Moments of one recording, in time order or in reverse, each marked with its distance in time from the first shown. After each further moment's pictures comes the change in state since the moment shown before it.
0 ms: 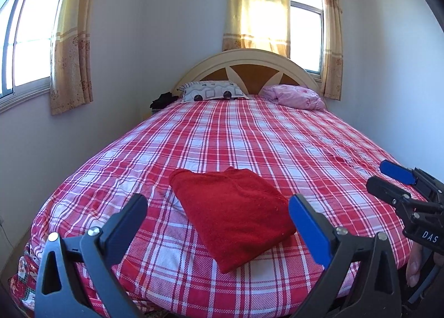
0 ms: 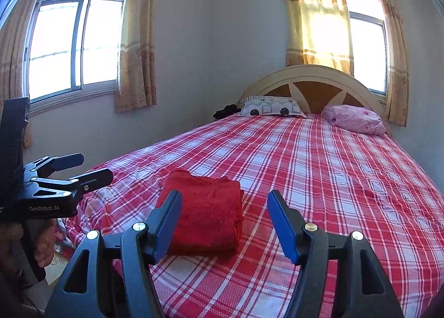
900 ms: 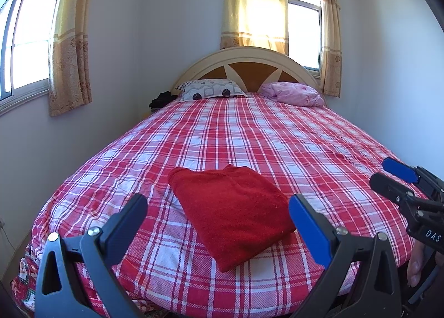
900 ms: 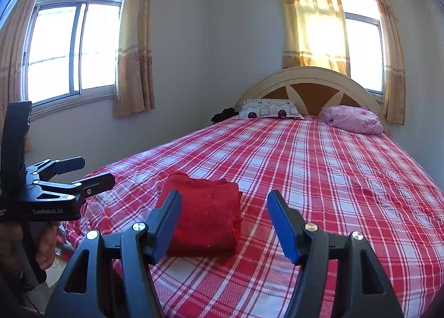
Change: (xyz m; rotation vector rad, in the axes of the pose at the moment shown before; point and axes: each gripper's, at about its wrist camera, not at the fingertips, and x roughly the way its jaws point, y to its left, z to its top) left arm 0.000 -0.003 0.001 0.009 0.010 0.002; right arm -0.003 -0.002 -0.005 0.019 -0.029 -0.013
